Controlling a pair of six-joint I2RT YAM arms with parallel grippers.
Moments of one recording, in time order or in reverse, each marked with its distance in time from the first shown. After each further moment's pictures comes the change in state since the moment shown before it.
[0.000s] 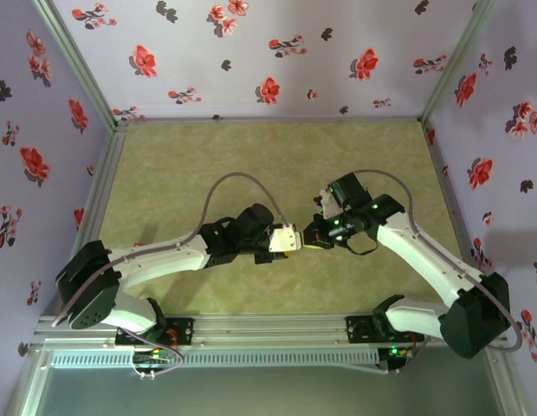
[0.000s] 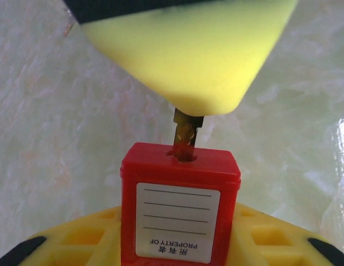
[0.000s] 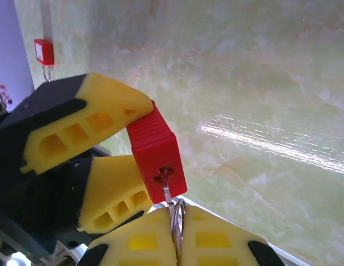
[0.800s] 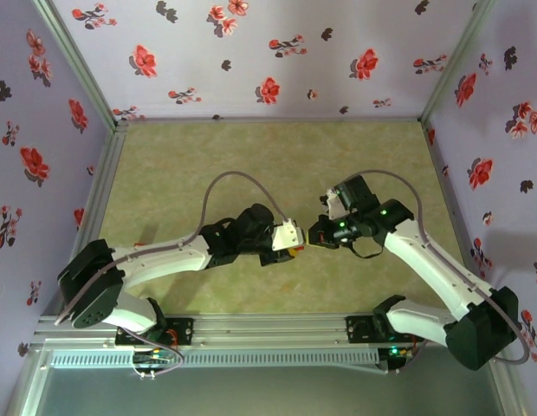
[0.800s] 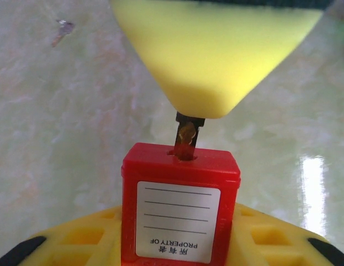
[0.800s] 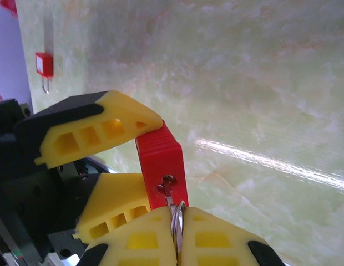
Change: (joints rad) left arm 0.004 0.017 -0.012 0.087 0.123 -0.171; right arm -0.008 -0.082 -0.007 -0.046 0.063 -0.062
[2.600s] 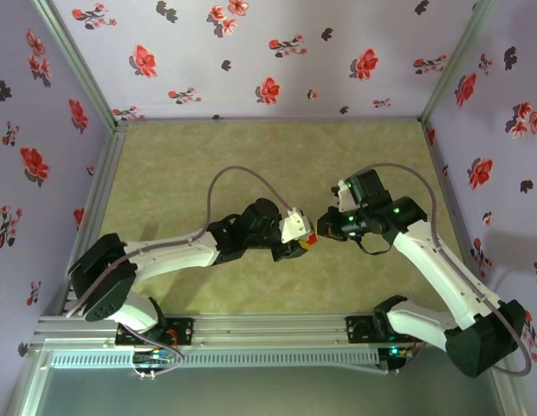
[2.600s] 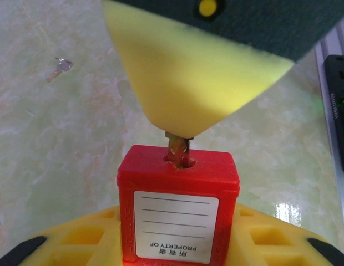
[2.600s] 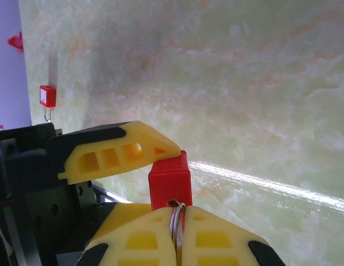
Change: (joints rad) left arm 0.000 0.069 0.038 0.154 0.054 -0.122; right arm -0.060 -0.037 0.060 -0.044 0.062 0.015
